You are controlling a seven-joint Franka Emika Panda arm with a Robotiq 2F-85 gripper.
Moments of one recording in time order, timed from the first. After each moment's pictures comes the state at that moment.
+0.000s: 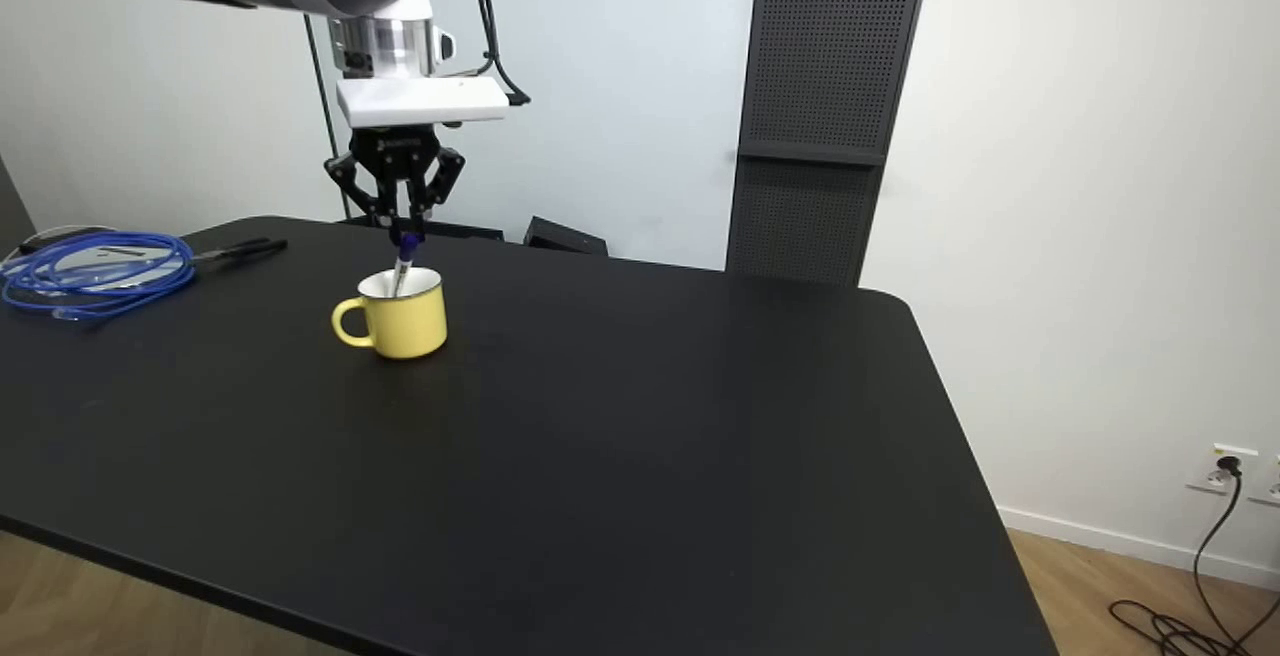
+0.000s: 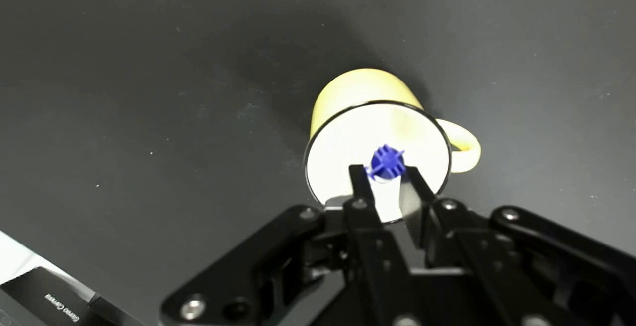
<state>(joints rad) -0.03 0.23 0.25 -2.23 0.10 2.61 -0.77</state>
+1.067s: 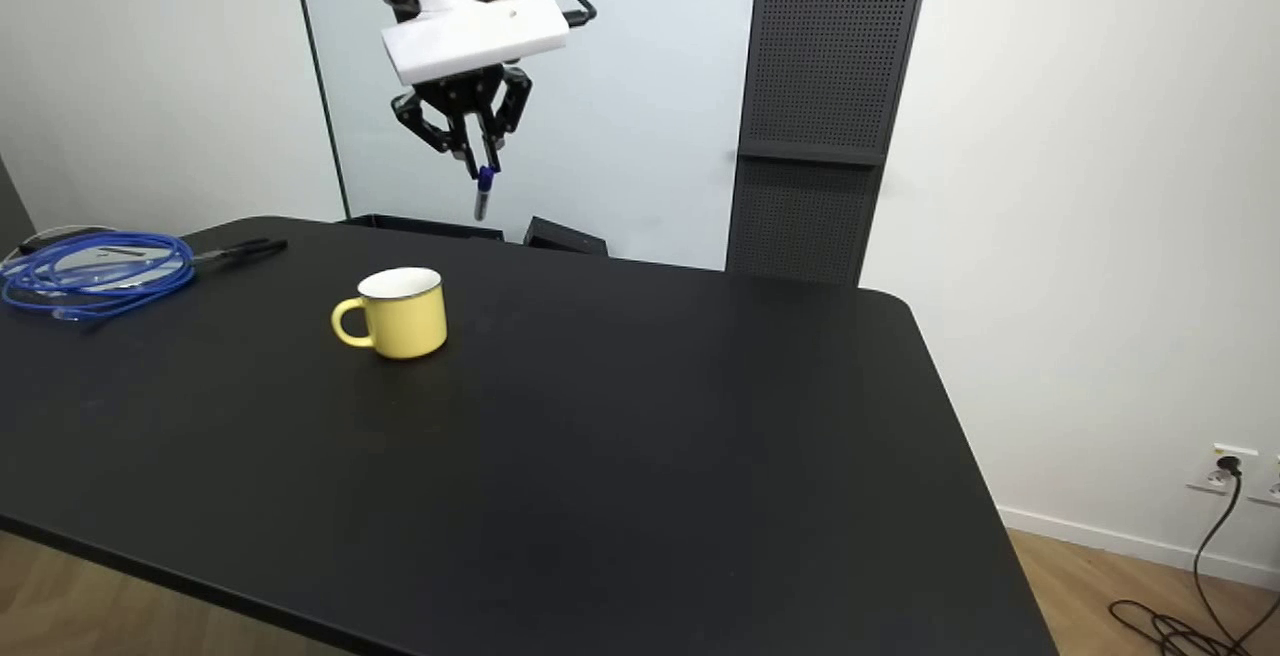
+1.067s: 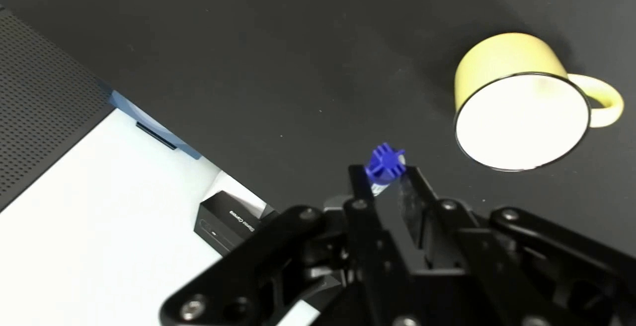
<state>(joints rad) -0.02 0.05 0.12 -2.39 0.13 2.91 -0.77</state>
